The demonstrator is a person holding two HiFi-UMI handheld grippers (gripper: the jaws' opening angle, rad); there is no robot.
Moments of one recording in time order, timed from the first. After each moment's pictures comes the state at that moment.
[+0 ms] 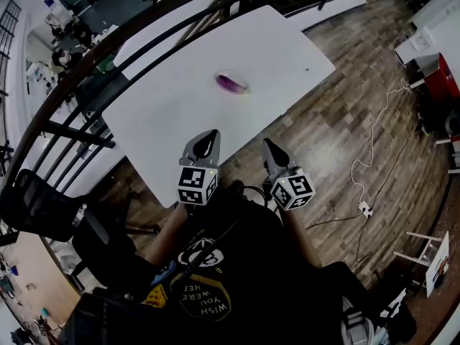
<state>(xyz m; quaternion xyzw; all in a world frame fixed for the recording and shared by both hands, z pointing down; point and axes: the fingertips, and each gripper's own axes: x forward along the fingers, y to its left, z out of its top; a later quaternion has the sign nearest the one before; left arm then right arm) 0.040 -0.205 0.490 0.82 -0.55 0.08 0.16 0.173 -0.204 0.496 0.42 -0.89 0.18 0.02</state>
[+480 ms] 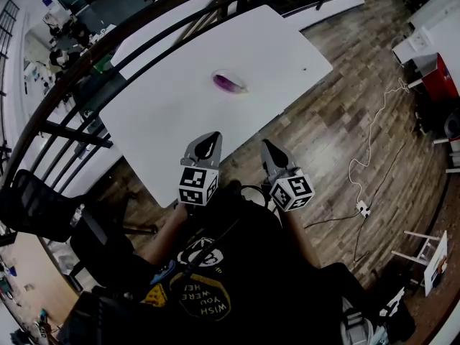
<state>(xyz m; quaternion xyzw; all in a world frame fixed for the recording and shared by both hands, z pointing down) 0.057 -0.204 0.498 0.83 -0.53 0.08 0.17 0.180 -0.203 0.494 0.42 -0.89 0.19 0.02</state>
